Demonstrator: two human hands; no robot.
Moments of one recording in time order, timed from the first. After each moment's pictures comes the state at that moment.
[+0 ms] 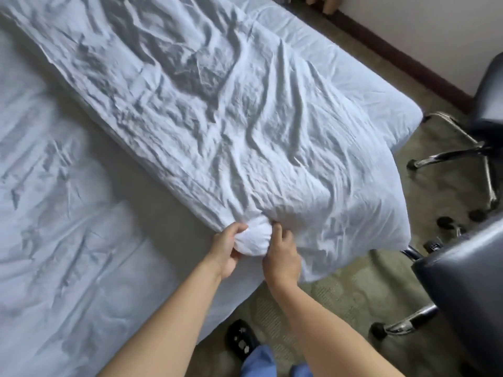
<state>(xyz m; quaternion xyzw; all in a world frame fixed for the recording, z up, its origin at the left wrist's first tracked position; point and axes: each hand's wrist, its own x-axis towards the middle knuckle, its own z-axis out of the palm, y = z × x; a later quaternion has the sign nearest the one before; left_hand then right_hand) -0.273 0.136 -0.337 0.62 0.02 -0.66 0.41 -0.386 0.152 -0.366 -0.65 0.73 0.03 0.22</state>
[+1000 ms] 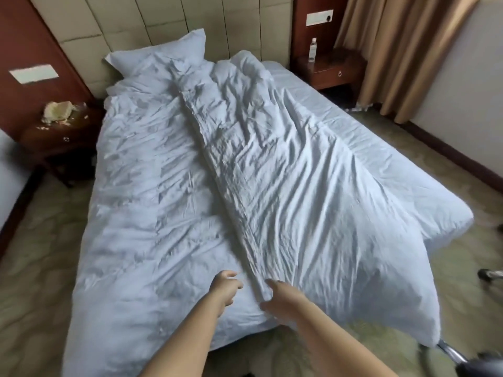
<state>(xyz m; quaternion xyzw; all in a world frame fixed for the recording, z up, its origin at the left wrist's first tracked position) -0.227 0.286 -0.240 0.81 -0.09 -0.51 0.29 -0.376 0.222 -0.227 -0.78 0.44 0.21 0.39</state>
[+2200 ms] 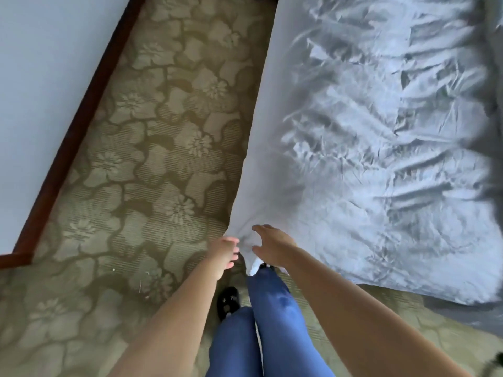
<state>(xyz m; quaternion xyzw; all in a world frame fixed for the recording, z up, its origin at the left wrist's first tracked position) 0.124 0.733 -0.416 0.71 0.28 -0.49 0.42 0.078 0.600 -0.377 -0.86 0.17 0.39 0.29</state>
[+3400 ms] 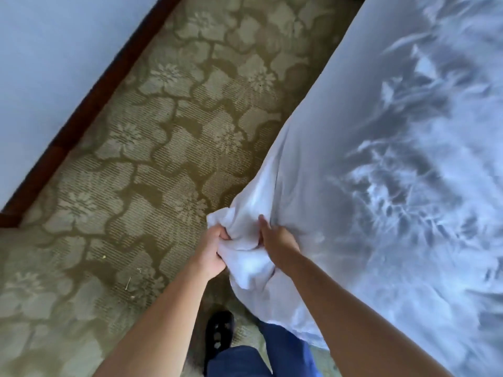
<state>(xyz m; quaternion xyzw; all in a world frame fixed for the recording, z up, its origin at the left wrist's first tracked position) 0.224 0.761 -0.491 0.48 0.37 -0.40 0.69 0.197 0.617 -0.458 -0.76 0.34 0.36 0.42</state>
